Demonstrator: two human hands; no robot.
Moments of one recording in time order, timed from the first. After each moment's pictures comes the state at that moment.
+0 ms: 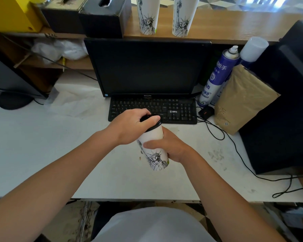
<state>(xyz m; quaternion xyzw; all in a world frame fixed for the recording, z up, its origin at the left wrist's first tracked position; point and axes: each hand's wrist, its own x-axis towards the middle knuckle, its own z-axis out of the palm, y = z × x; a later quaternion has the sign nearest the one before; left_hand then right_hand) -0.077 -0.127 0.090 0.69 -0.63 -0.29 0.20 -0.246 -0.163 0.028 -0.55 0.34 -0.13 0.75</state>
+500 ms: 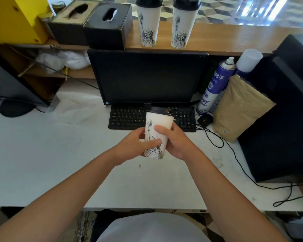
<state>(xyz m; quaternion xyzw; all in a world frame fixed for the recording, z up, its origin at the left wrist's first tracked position) -0.090 -0.113 0.055 0.63 -0.44 -0.56 0.32 -0.246 -0.192 0.028 -0.39 0.37 -0.27 0.80</state>
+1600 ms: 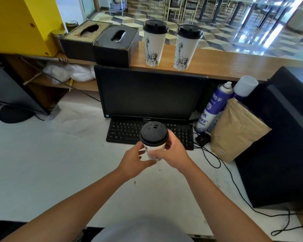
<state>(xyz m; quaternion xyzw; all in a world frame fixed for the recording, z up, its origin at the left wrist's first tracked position) -0.098 -0.132 -0.009 0.69 -0.47 -0.41 0.37 -0.250 -0.206 0.034 -0.65 0.45 -0.23 0.57</state>
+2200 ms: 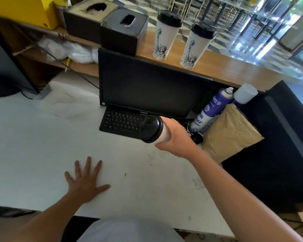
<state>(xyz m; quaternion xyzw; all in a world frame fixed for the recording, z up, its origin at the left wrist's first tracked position) -0.015 -0.022 -0.152 0.84 -0.47 -0.27 -0.07 -0.250 -0.230 0.074 -0.84 0.42 -0.10 0.31</state>
